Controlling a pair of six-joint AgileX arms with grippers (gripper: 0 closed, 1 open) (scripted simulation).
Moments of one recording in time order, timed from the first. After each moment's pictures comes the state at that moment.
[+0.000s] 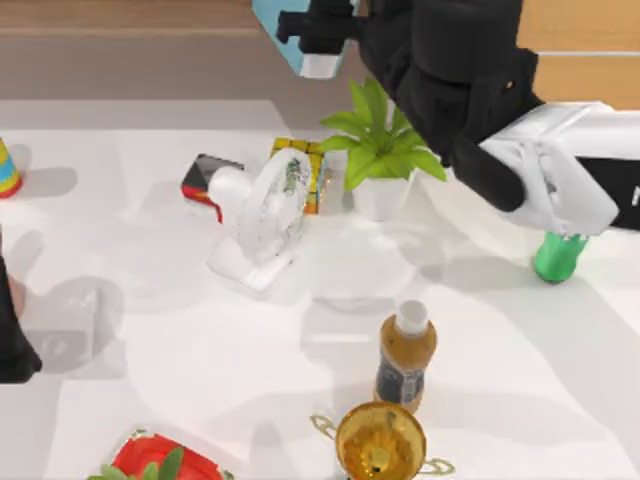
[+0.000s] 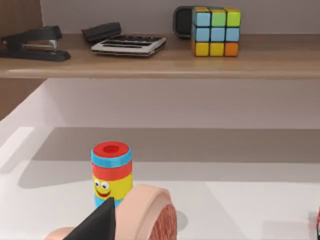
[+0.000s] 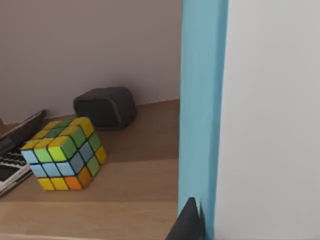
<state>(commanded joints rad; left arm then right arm) 0.00 0.00 0.00 0.00 0.00 0.00 0.64 1.87 1.23 0.58 0.28 0.36</state>
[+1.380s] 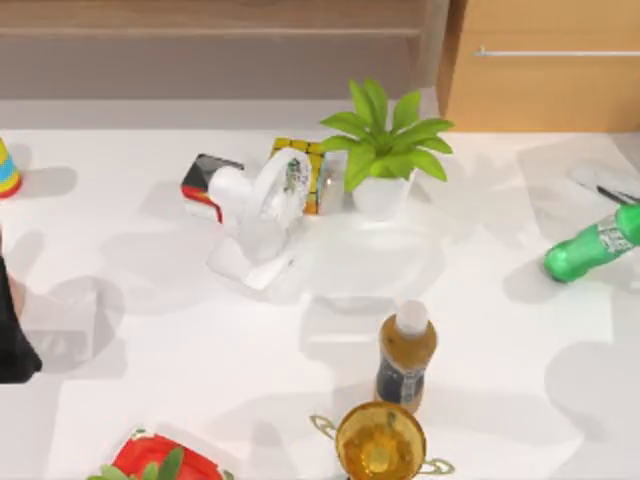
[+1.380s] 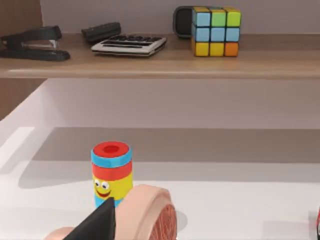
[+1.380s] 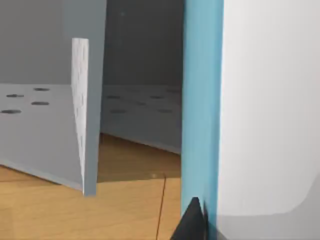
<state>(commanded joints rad) 0.00 0.00 0.00 0.00 0.00 0.00 -0.42 1.70 0.71 0.69 -0.42 1.35</state>
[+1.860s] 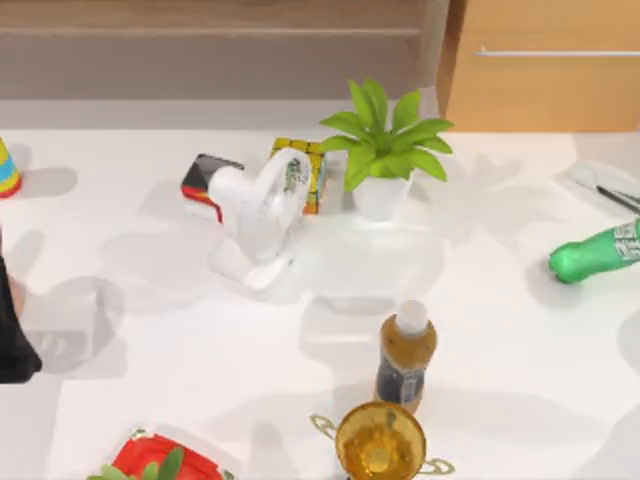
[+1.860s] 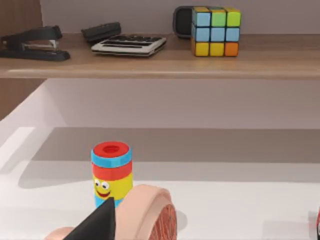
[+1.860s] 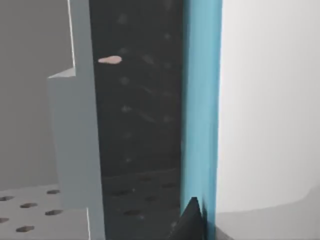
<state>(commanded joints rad) 0.00 0.00 0.00 0.00 0.00 0.00 -0.52 1.88 0.89 0.70 -0.45 1.45</state>
